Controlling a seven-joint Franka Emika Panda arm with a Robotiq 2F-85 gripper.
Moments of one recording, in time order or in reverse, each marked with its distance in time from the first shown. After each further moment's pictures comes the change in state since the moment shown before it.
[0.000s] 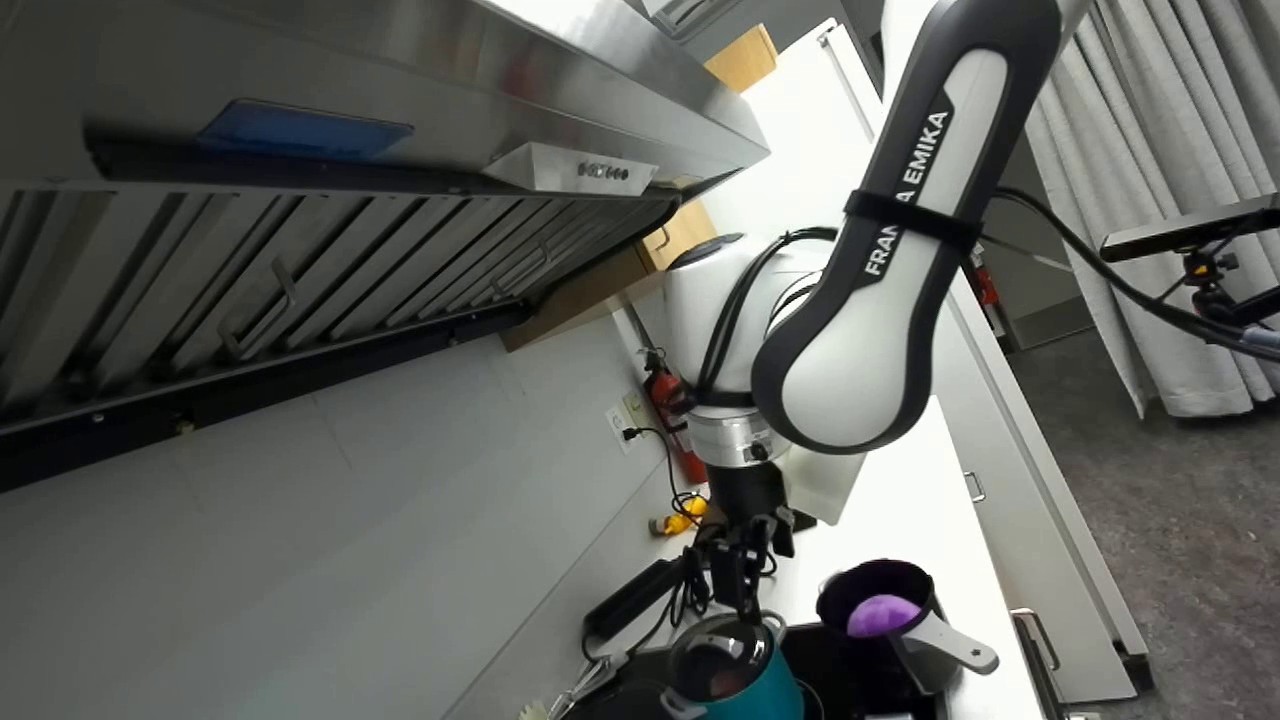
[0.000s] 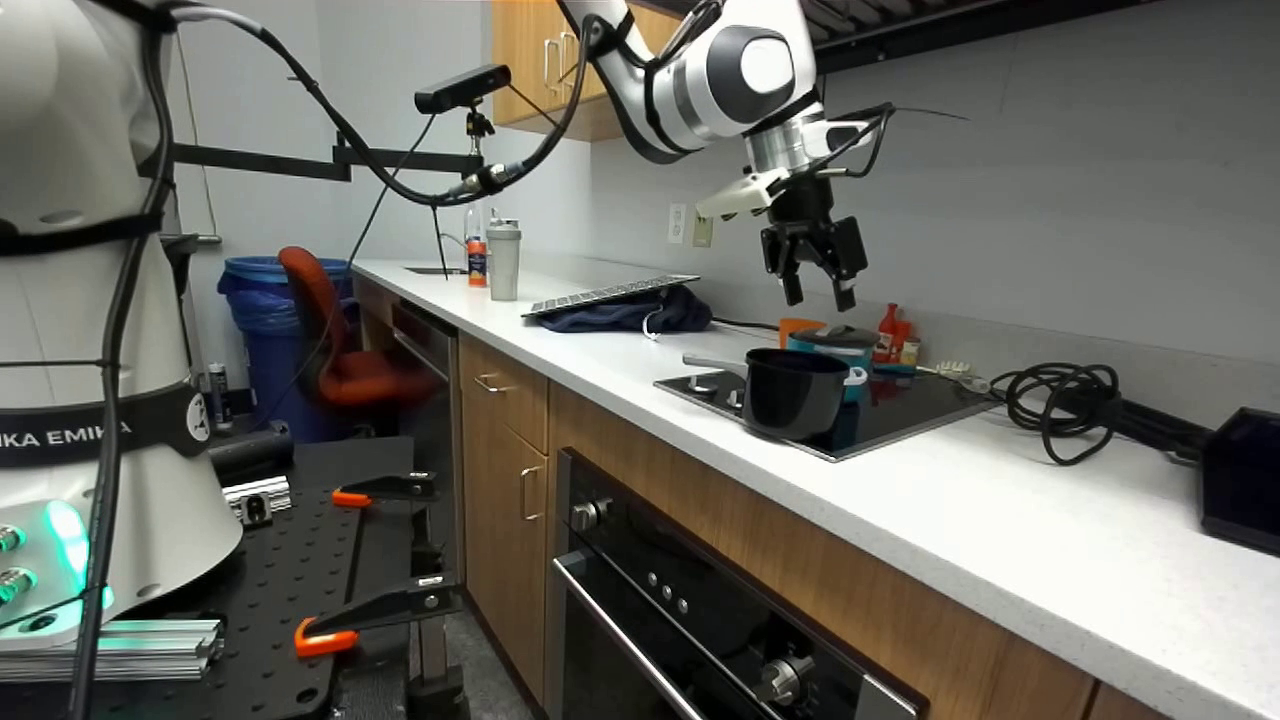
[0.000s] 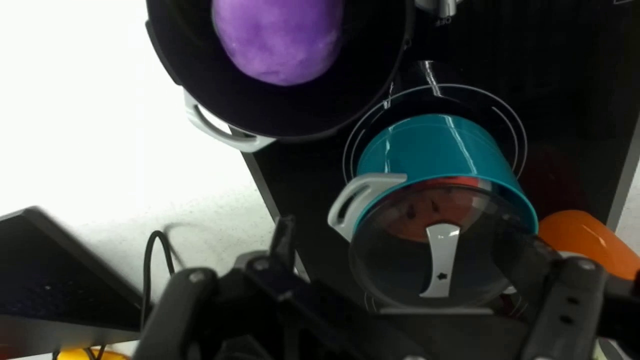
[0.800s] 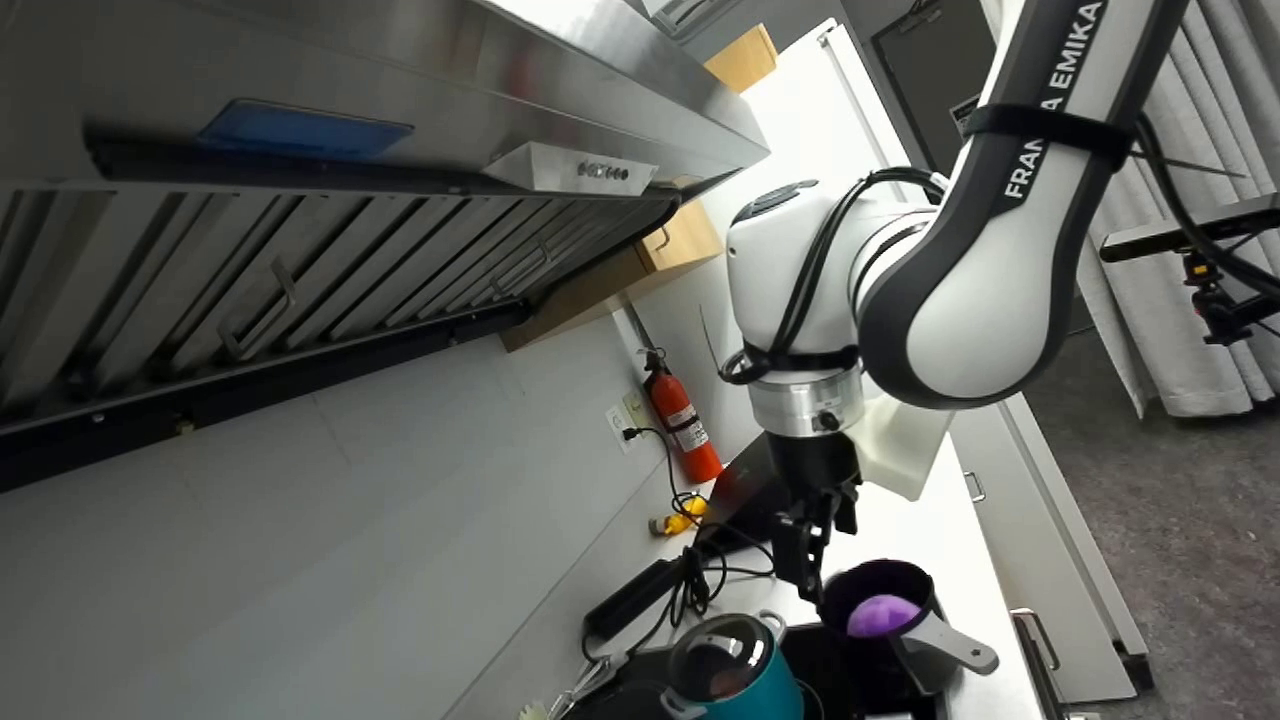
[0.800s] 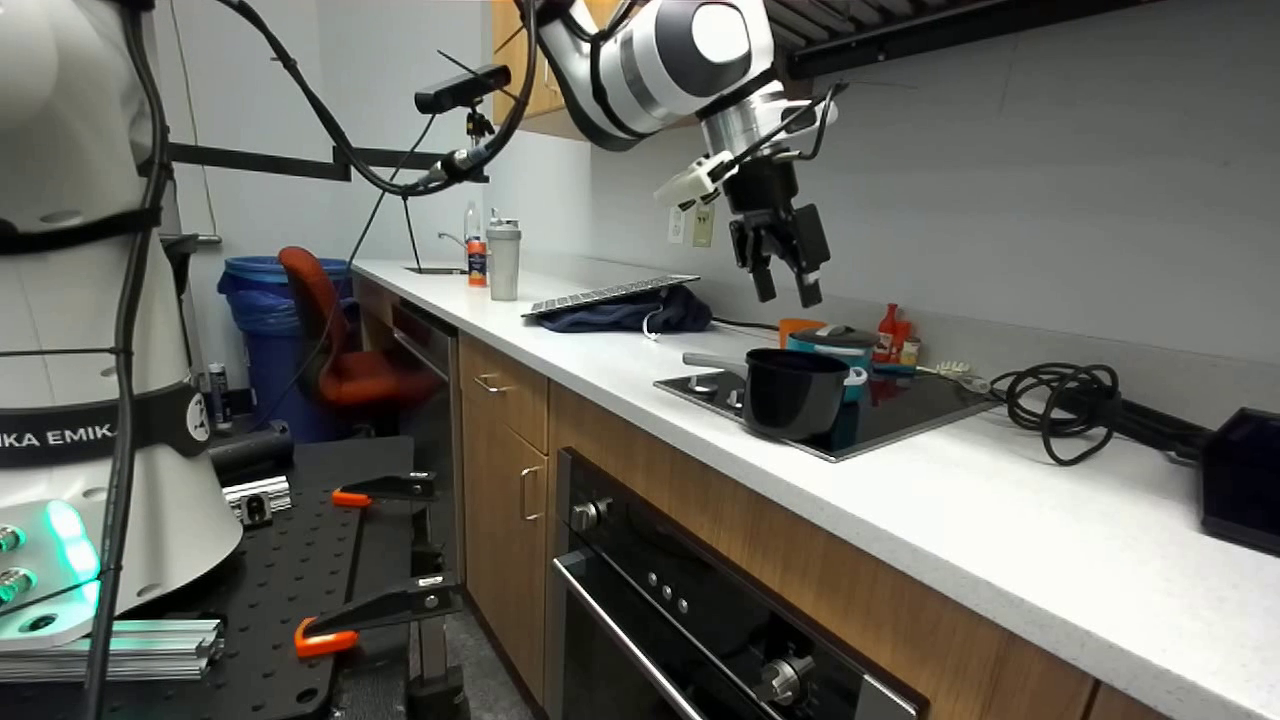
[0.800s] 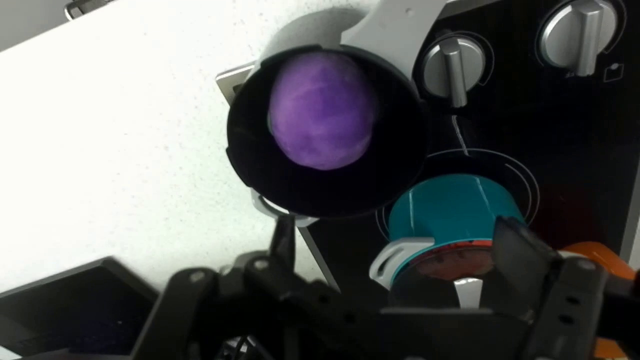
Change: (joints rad) arm 0.000 -0.179 -0.021 -0.230 -0.100 0.041 0.150
